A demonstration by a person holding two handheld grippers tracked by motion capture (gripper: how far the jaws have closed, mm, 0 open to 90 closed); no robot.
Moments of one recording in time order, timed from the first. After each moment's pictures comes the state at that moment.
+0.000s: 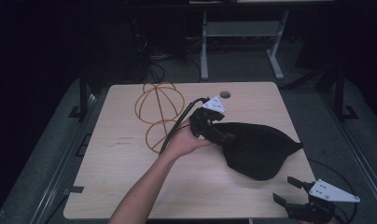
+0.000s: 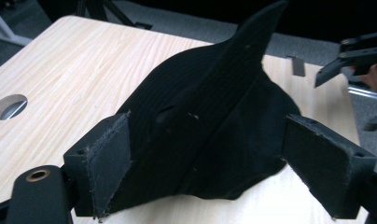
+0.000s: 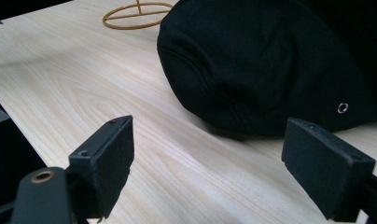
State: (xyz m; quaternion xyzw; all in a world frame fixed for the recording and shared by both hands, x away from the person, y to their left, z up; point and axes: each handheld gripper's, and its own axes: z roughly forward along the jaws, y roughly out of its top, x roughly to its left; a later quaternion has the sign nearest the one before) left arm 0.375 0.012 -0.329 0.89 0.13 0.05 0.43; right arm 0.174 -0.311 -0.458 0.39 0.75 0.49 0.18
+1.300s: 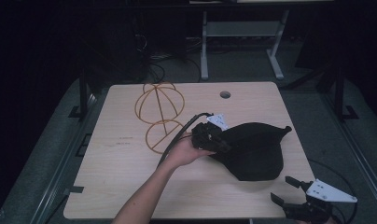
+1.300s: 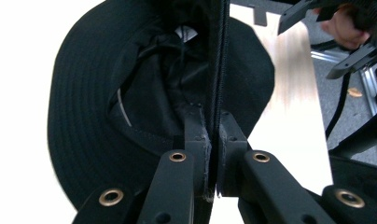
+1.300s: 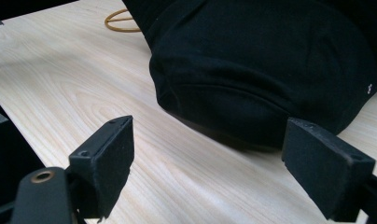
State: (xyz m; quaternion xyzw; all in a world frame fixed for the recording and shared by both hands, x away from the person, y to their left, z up) left arm 0.357 0.011 -0.363 0.91 0.10 -0.04 0.39; right arm 0.174 -0.303 -0.456 0.39 0.75 0.50 0.19
